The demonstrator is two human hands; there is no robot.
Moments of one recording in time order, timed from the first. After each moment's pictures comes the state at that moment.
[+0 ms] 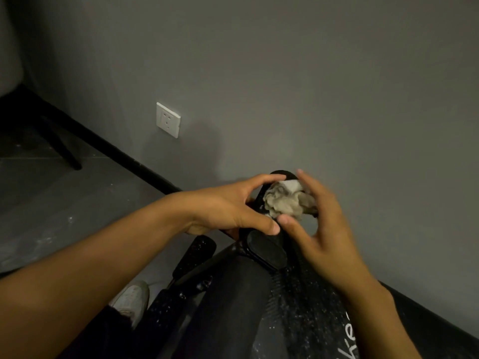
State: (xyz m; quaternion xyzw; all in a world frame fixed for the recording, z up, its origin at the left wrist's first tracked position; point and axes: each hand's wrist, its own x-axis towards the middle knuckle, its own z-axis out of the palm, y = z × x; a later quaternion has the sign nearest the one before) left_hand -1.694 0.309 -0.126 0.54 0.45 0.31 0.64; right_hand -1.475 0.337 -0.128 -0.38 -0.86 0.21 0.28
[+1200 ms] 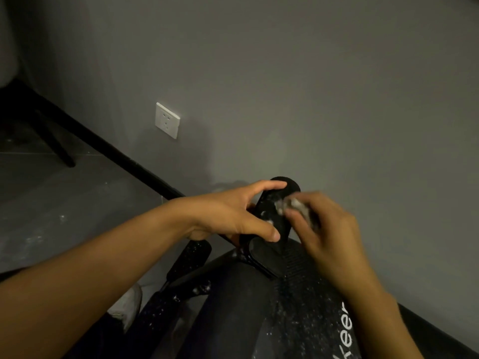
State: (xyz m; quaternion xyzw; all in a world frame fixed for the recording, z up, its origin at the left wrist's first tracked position) left_hand -1.696 0.311 -0.126 0.53 0.45 0.30 0.65; right_hand -1.484 0.340 -0.110 -0.39 -0.87 0.14 0.25
